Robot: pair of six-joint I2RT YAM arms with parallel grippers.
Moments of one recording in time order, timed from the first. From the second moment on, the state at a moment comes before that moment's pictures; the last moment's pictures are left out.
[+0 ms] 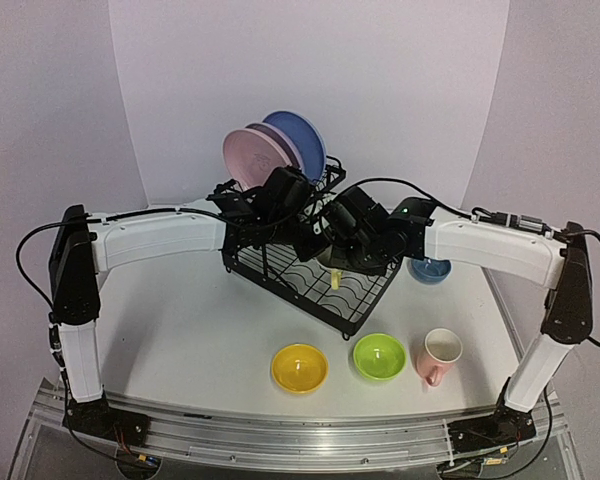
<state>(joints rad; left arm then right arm) -0.98 1.94 1.72 -0.32 -0.12 0.42 0.95 1.74 1.53 -0.77 0.51 0.95</state>
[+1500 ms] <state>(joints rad) -0.92 1.97 1.65 -0.10 0.04 0.41 0.59 1.38 1.06 -0.28 -0.52 0.80</state>
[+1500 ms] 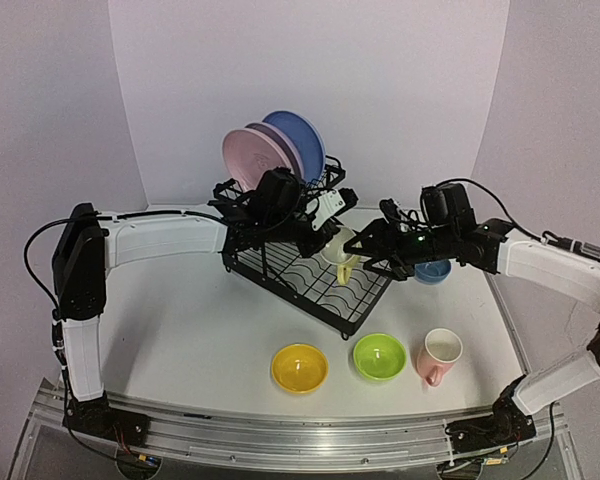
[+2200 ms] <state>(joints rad) -0.91 1.96 1.79 0.01 0.16 0.34 0.41 1.32 0.84 0.28 -0.74 1.04</state>
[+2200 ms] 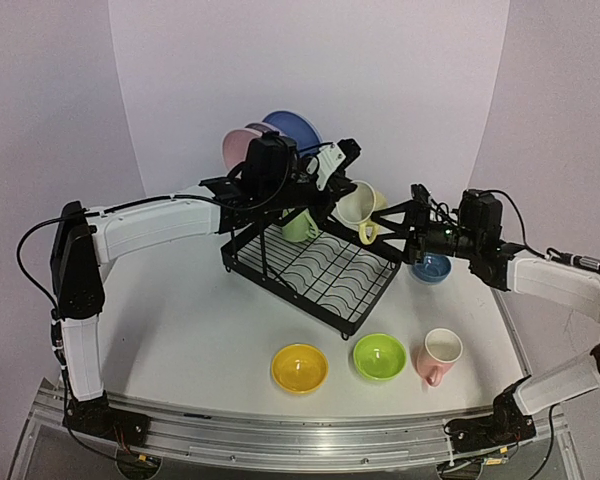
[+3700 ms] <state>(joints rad) -0.90 1.95 2.00 0.21 0.30 0.35 0.39 1.41 0.99 0.84 -0.90 1.28</state>
